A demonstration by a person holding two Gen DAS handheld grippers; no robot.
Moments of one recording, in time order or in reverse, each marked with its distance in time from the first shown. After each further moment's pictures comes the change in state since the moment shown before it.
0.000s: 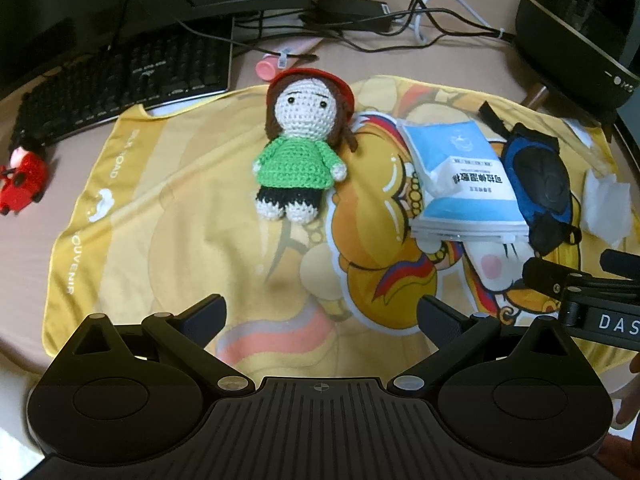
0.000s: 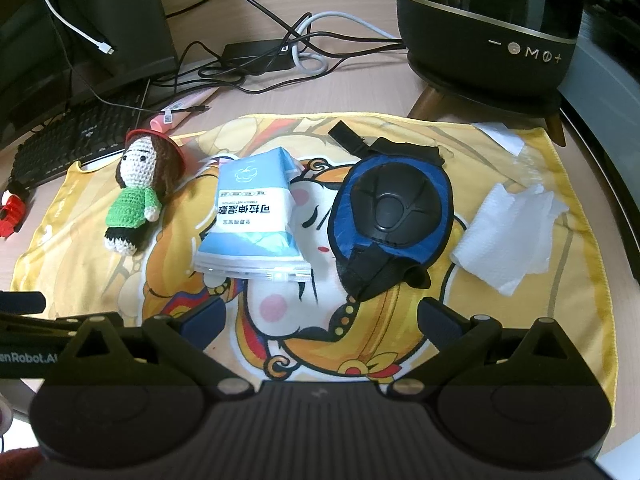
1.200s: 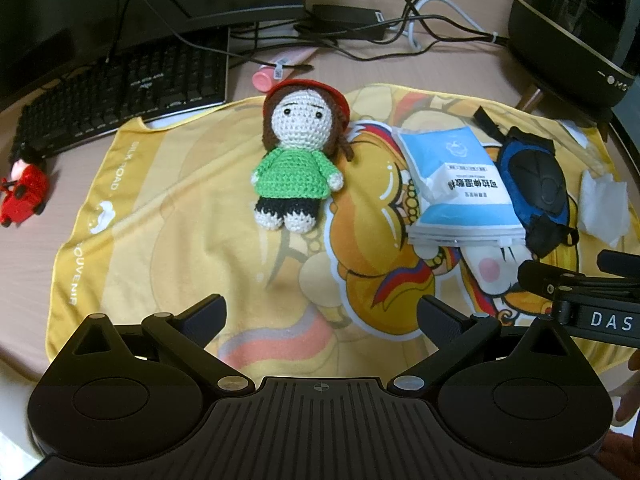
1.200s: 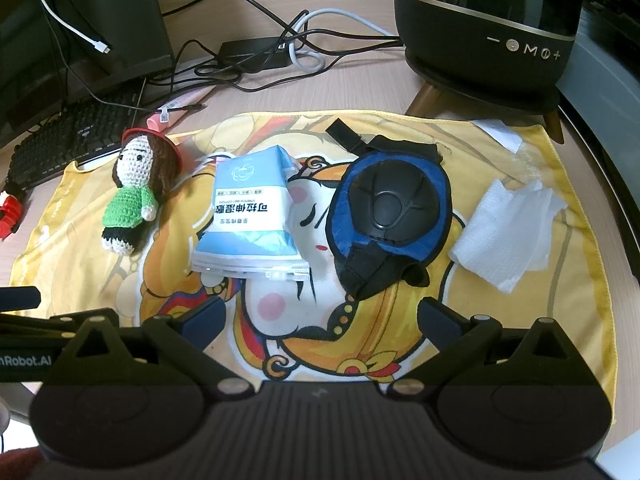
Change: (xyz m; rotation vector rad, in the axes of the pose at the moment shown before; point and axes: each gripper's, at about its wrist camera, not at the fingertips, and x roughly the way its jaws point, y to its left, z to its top) left arm -0.003 0.000 -0.001 0.018 -0.029 0.007; right arm 0.002 0.001 0.000 0.005 0.003 -0.002
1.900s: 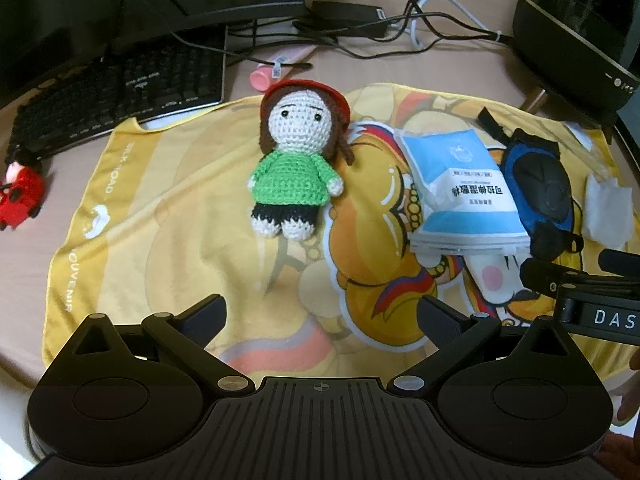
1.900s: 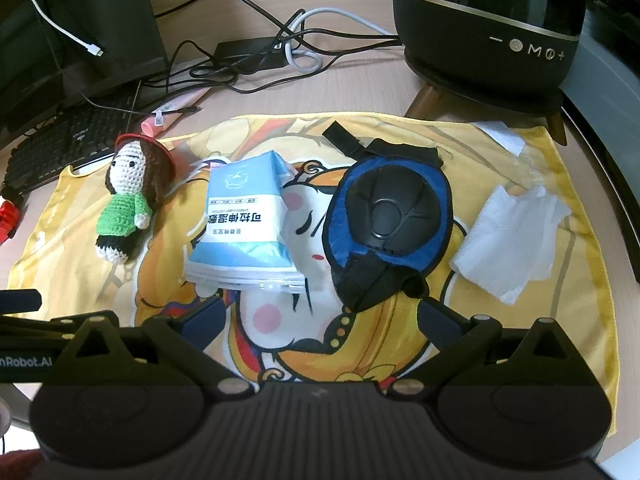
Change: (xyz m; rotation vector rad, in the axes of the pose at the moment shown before) left arm 0.008 -0.002 0.009 -0.001 0.018 -0.002; right arm 0.008 -0.004 0.008 0.007 0.011 0.000
